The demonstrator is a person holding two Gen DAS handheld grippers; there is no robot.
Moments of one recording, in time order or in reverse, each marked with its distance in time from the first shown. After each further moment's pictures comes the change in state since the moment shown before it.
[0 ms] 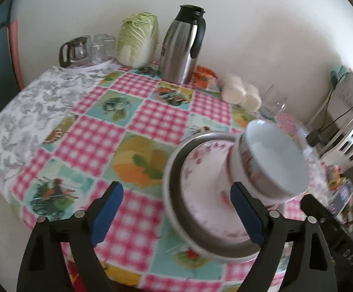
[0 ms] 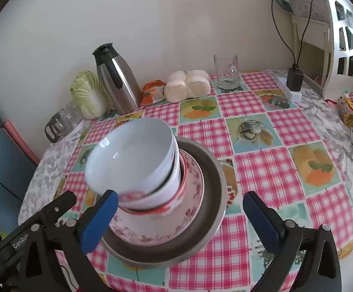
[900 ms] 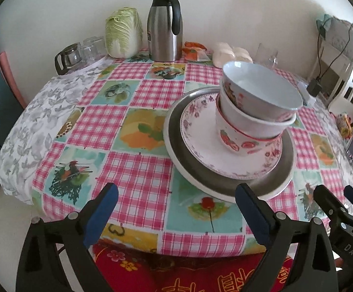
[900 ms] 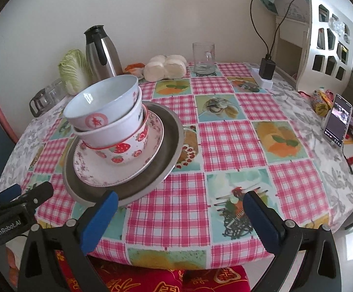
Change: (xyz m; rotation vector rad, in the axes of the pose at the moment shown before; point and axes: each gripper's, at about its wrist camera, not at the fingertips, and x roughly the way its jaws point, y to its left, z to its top) left arm -0.020 -0.024 -0.052 0.207 0.080 0.094; right arm -0.034 -0.027 -0.063 -0.064 0.036 -0.140
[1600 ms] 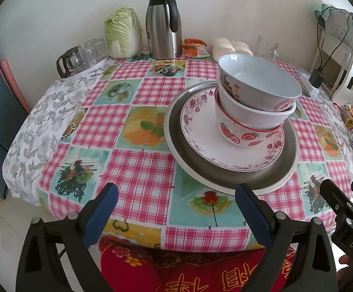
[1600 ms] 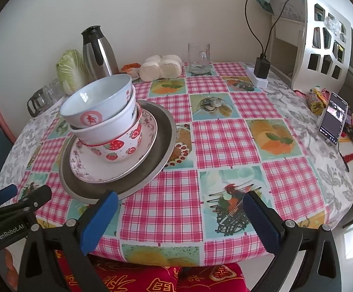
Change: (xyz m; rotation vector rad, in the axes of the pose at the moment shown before) left arm -0.002 -0.006 -0.004 0.030 0.016 0.036; right arm -0.002 -0.006 -0.003 0.001 0.000 -0.016
